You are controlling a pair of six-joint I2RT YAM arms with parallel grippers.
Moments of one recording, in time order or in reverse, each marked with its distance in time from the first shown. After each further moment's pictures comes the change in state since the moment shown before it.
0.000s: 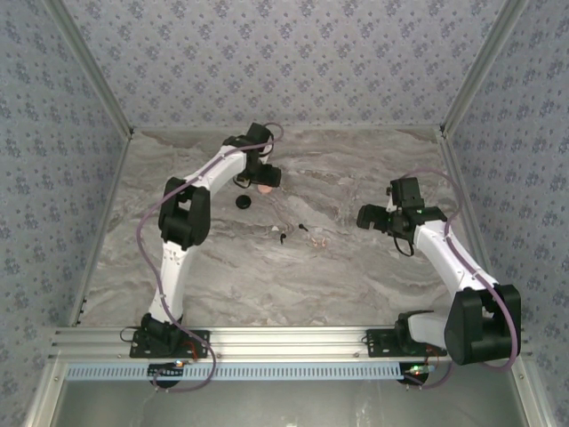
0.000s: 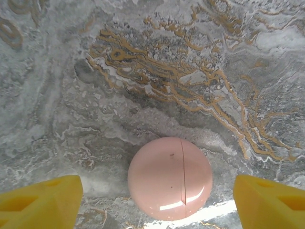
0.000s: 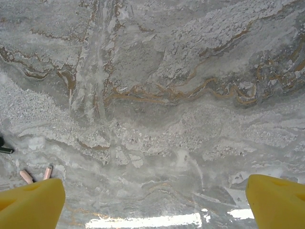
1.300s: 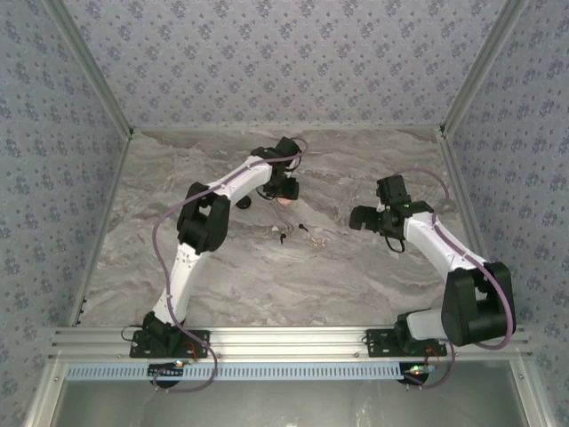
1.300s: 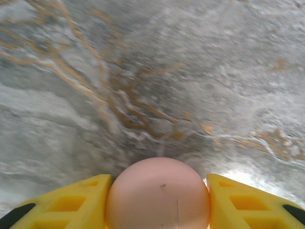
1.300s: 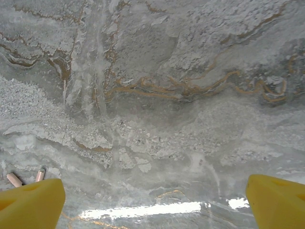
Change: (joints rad) left arm -0.162 0.073 0.058 -0.047 0.014 -0.184; right arm 0.070 0.120 0.025 0.025 0.034 0.032
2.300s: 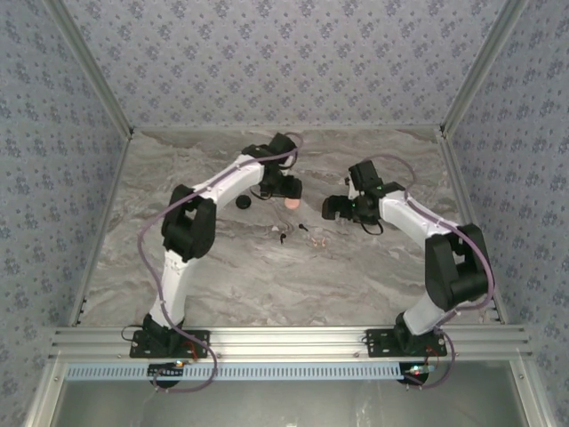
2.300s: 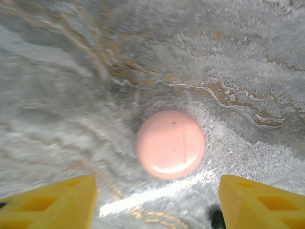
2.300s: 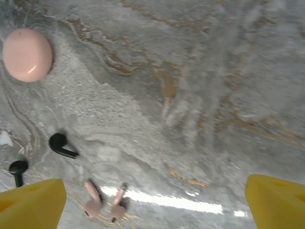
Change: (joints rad) left arm 0.020 -0.210 -0.180 0.031 0.073 -0.023; right arm 0.139 0.257 0.219 0.032 -0.131 -0.003
